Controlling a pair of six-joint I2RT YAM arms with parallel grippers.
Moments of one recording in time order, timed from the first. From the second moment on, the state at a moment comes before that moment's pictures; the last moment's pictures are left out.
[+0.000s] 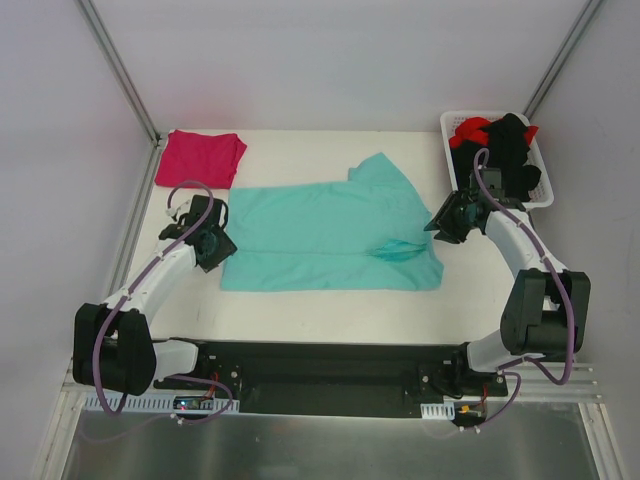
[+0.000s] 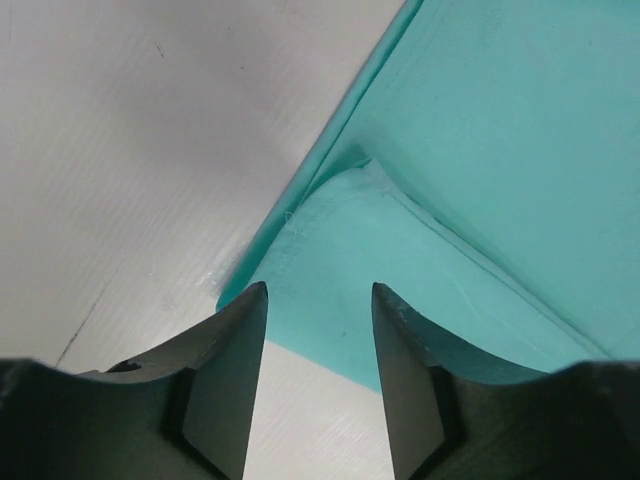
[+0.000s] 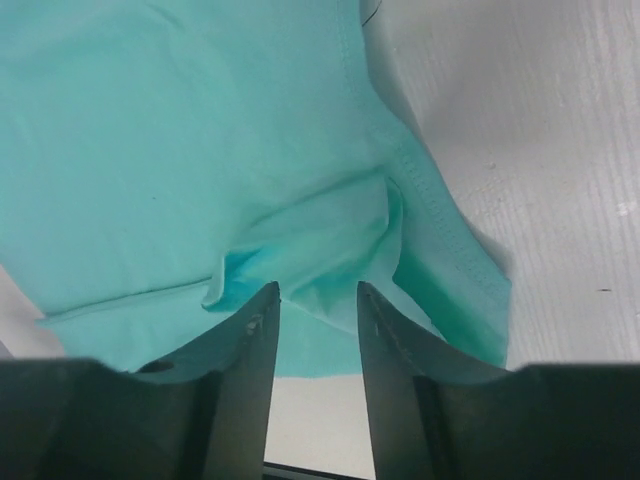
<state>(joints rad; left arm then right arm) -0.17 1.25 0.81 -0.67 -0.21 -0.83 -0.01 1.49 1.07 -0.62 -0.23 0.59</state>
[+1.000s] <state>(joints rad) -0.22 1.11 0.74 -0.66 -0.10 -0.85 0.01 1.31 0.87 -0.60 -0.25 0.58</state>
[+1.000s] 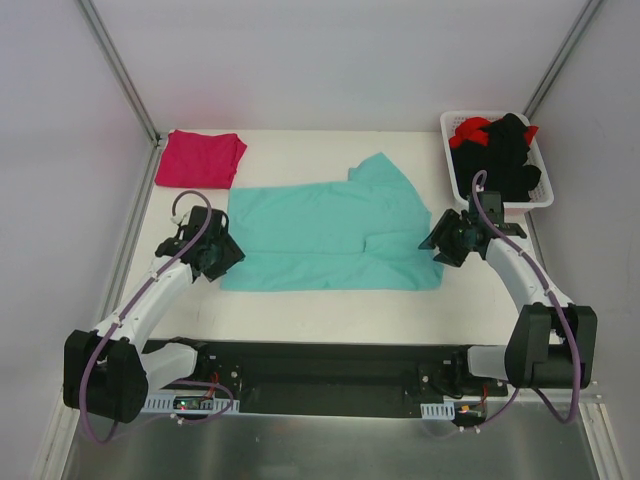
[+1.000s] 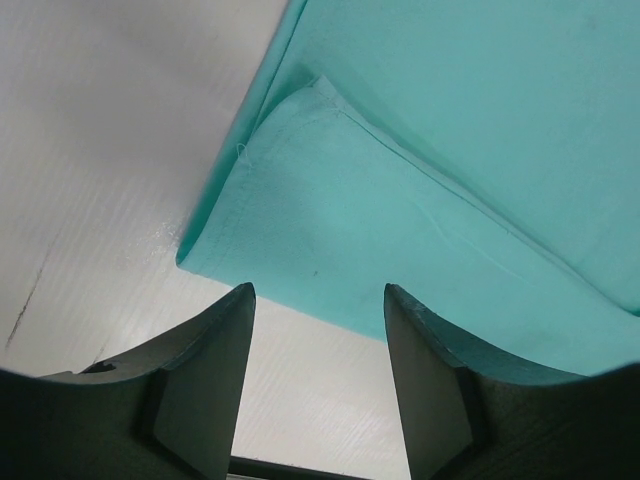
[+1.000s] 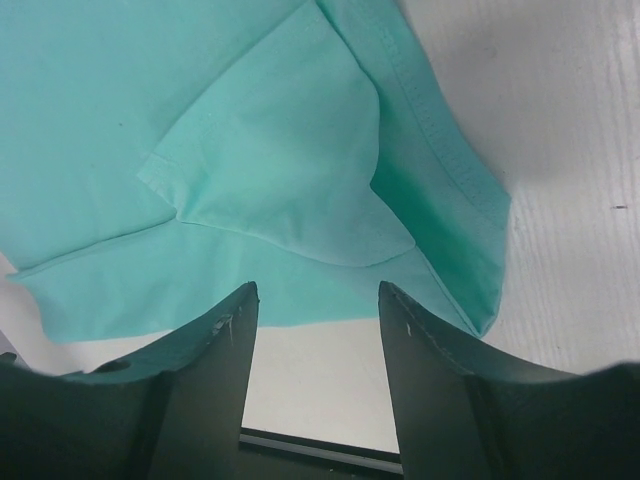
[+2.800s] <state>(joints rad) -0.17 1.63 1.03 -0.62 -0.14 -0.75 0.01 1.17 0.88 -0.65 -0.33 0.54</state>
